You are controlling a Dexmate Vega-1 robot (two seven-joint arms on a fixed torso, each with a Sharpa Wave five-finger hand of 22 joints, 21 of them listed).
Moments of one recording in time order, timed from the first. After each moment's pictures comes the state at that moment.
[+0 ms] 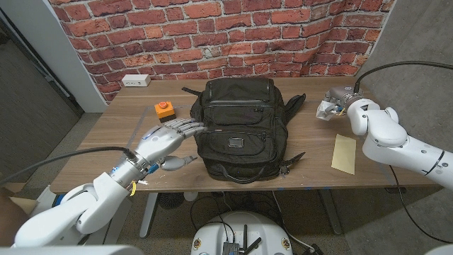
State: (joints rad) left arm 1.81 0.65 -0.25 -2.30 1.11 -0.30 0.29; left_hand 0.79 -0.14 0.49 -0.17 0.18 0.33 -0.12 0.20 0.17 0.29 -0.16 0.18 0.17 0.28 -0.04 0.17 0.16 0.28 -0.04 0.18 0.16; right arm -0.84 -1.14 -0.57 -2.11 -0.71 -0.84 0.29; right_hand 0.90 -0.04 0.41 -0.16 0.19 0.64 -0.19 0.62 0.22 0.87 -0.14 0.36 0.31 0.46 -0.05 0.48 0.30 0.46 -0.03 0.20 0.16
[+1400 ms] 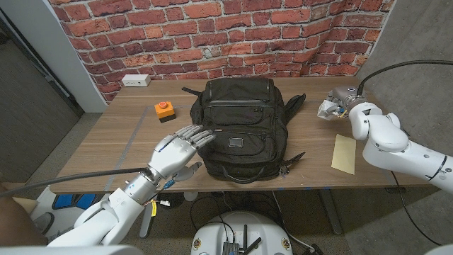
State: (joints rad) left arm 1.88 0.82 -0.04 -2.36 1.38 0.09 0.39; left_hand 0.88 -0.13 0.46 -0.17 0.18 0.34 -0.12 0.21 0.17 0.33 -0.16 0.19 0.17 0.32 -0.04 0.18 0.16 0.32 -0.04 0.19 0.16; right arm -0.87 -1.16 -0.57 -2.15 -0.67 -0.90 0.20; right_hand 0.89 -0.04 0.41 -0.16 0.20 0.63 -0.18 0.62 0.22 0.87 -0.13 0.35 0.32 0.46 -0.05 0.48 0.31 0.46 -0.03 0.20 0.16
